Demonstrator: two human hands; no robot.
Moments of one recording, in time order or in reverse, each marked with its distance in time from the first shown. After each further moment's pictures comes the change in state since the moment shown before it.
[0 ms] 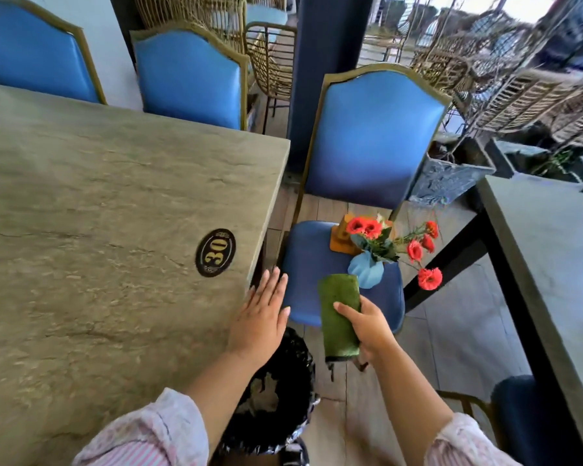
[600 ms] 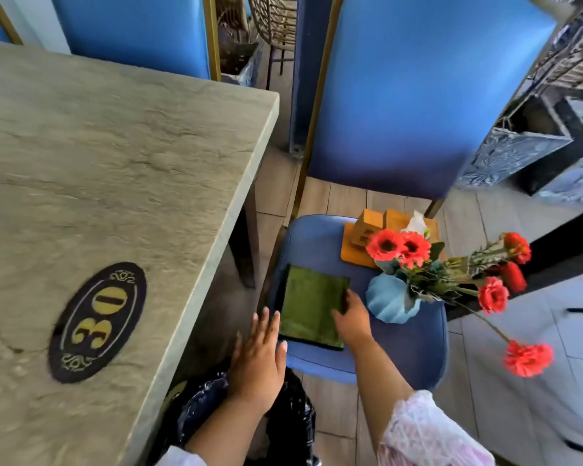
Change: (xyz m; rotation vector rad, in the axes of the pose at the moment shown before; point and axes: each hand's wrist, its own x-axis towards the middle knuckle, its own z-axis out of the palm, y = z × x) left_hand 0.121 -0.026 0.180 -0.057 -0.345 -0.307; right_hand 0.264 0.081 0.000 -0.574 0.085 0.010
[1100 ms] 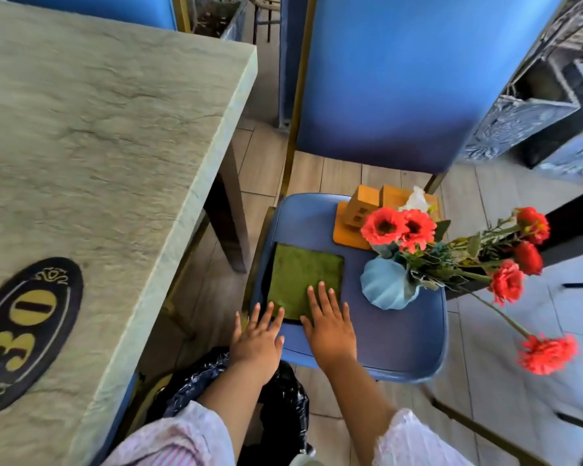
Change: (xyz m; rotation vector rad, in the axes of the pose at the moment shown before) left_hand 0.043 0.006 0.026 0.229 -0.299 0.002; right_hand -0.013 0.039 0.035 -0.836 -0.096 -0.328
